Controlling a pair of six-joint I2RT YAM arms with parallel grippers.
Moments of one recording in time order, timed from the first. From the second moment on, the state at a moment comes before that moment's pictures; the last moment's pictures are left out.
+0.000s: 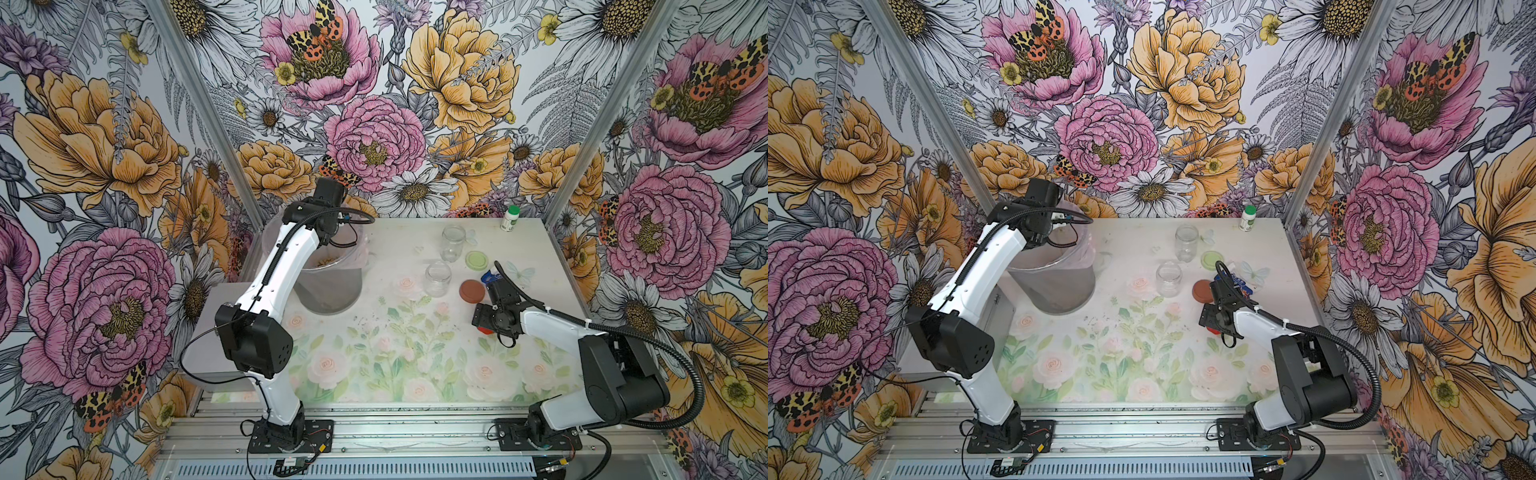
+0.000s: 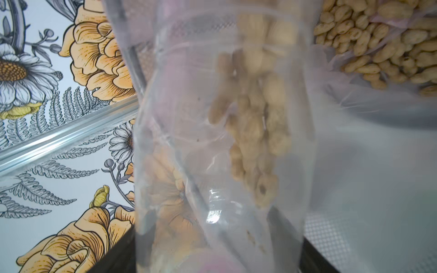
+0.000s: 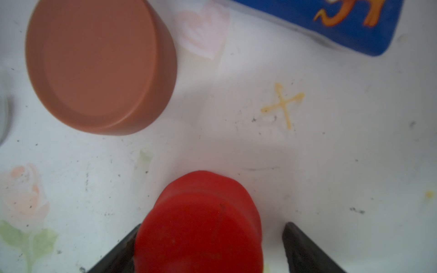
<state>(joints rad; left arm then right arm) -0.29 1.79 1.92 -1.13 -0.81 1.07 0.24 1.47 0.69 -0.41 0.10 0.57</state>
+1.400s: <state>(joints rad) -0.34 1.37 1.78 -1.04 -0.11 0.60 0.24 1.17 0.85 -0.52 -0.16 0.39</state>
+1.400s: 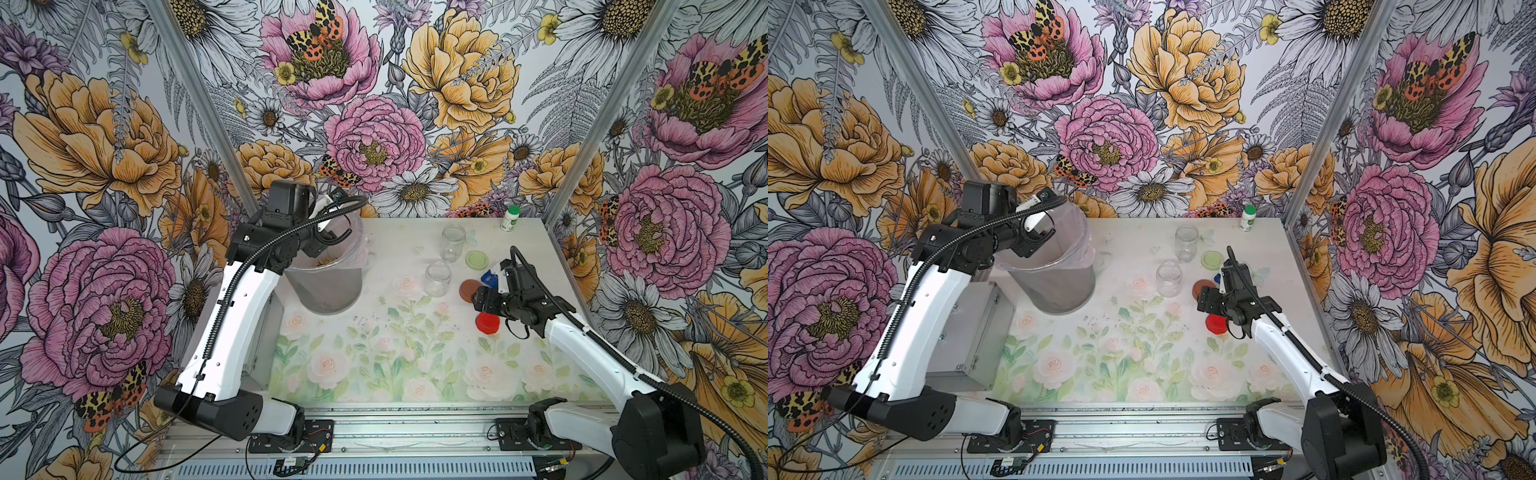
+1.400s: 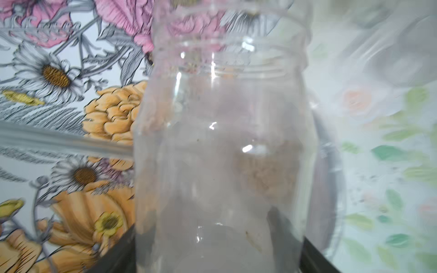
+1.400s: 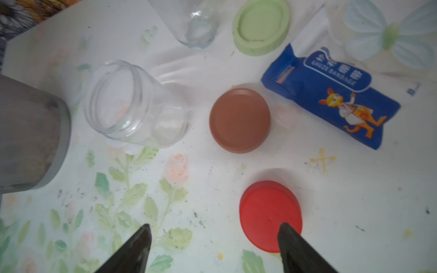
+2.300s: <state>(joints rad) -0.68 1.37 1.26 -0.37 0.31 0.19 0.34 1.07 1.08 -0.23 -0.52 0.44</state>
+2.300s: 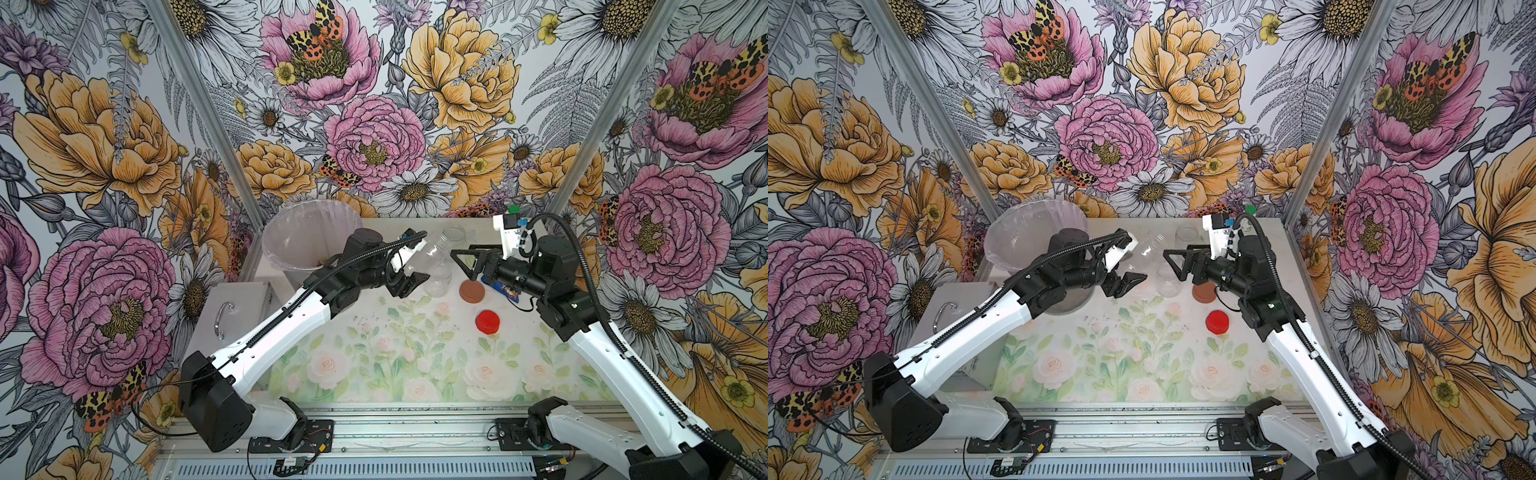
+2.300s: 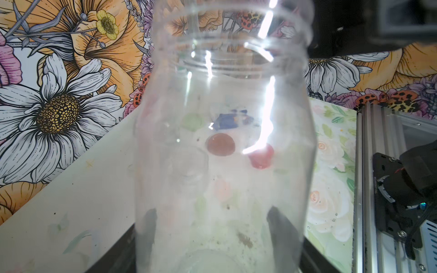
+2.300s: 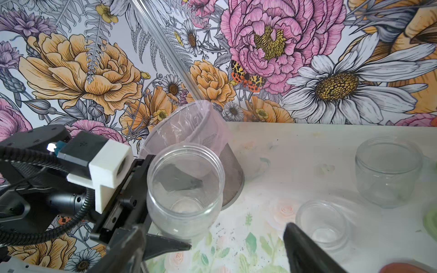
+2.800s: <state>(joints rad) -0.68 1.39 1.23 -0.28 0.33 0.17 0.39 1.18 1.12 -0.10 -0.52 0.51</state>
